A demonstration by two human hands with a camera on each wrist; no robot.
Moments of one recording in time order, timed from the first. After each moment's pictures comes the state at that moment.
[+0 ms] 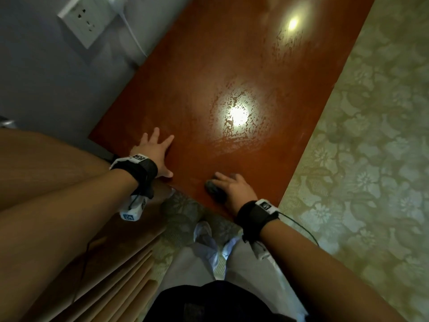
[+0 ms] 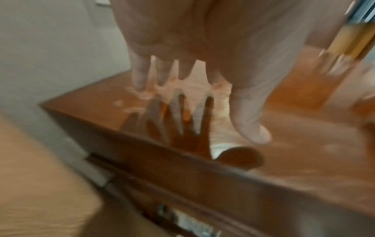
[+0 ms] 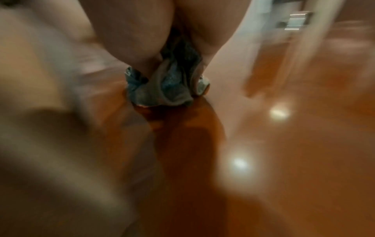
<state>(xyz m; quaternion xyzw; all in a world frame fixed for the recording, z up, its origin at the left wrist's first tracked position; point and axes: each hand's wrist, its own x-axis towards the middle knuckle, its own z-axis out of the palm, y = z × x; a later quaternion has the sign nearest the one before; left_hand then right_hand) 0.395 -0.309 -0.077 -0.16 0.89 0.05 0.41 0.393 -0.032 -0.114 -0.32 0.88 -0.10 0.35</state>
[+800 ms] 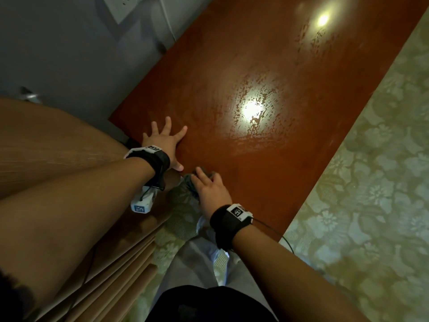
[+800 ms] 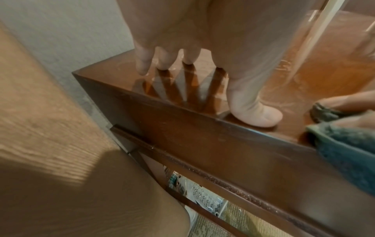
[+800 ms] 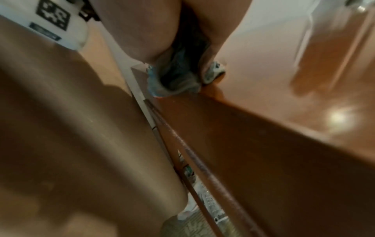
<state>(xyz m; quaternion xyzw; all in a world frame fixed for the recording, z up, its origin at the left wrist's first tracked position) 0.402 -0.337 -0.097 -0.18 0.89 0.05 0.42 0.439 -0.135 -0.113 -0.37 0.86 -0.08 0.35</state>
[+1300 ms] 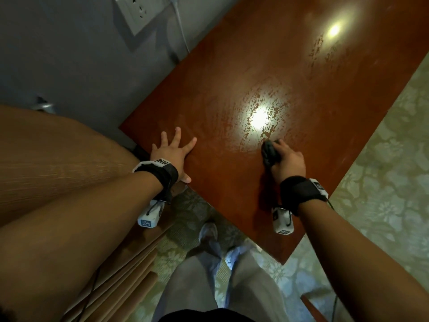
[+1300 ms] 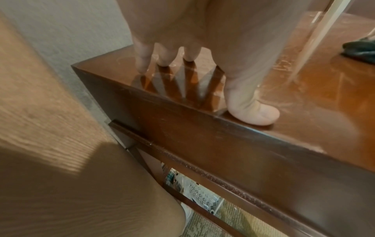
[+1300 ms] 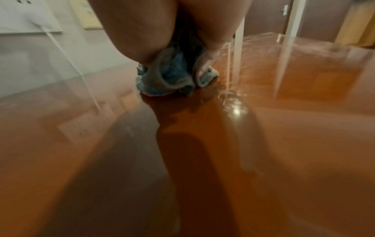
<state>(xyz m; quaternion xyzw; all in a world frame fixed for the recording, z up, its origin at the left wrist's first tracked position) 0.405 -0.338 -0.100 -0.17 0.89 0.06 0.43 0.278 -0.056 -0.128 -0.12 0.96 -0.16 0.20</state>
